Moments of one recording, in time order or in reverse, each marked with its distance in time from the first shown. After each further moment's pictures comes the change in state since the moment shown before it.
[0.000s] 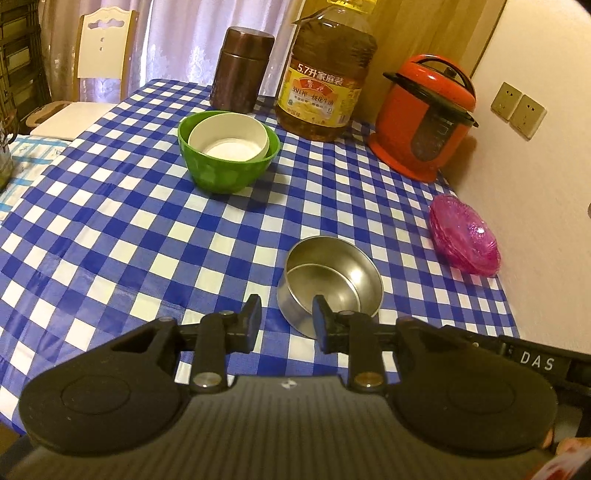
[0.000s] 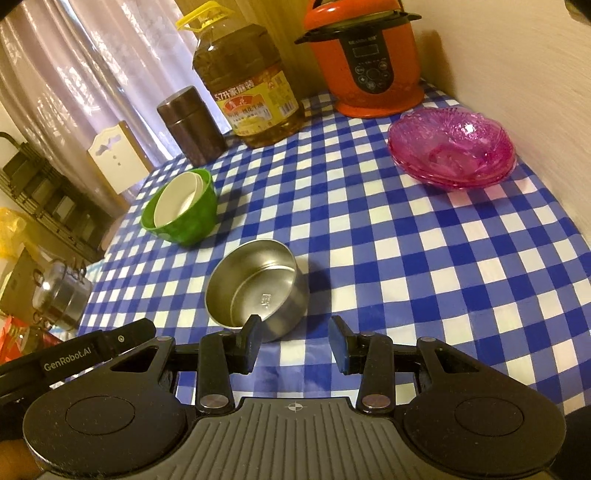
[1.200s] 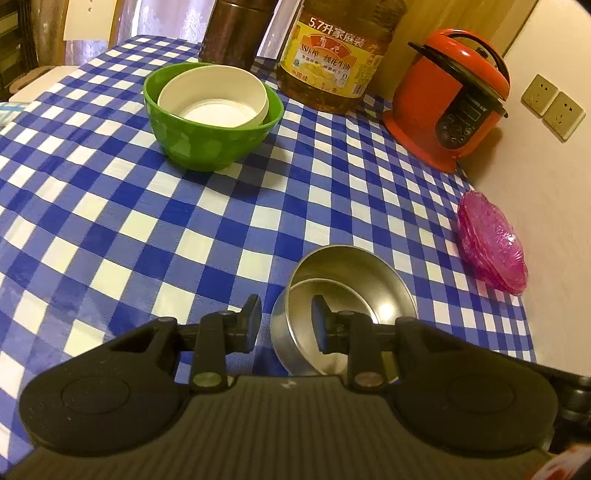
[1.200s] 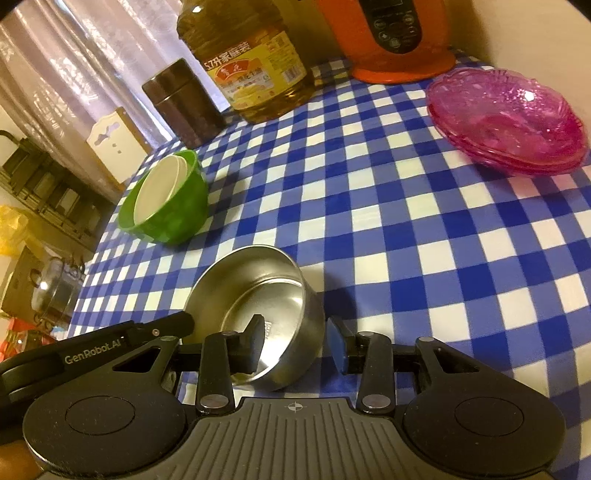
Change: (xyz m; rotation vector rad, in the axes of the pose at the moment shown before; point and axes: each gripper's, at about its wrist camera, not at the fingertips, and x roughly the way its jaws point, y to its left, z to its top) left arm 0.106 0.013 0.022 -0.062 0.091 -0.047; right arm 0.100 -0.011 0.024 0.024 0.068 0.052
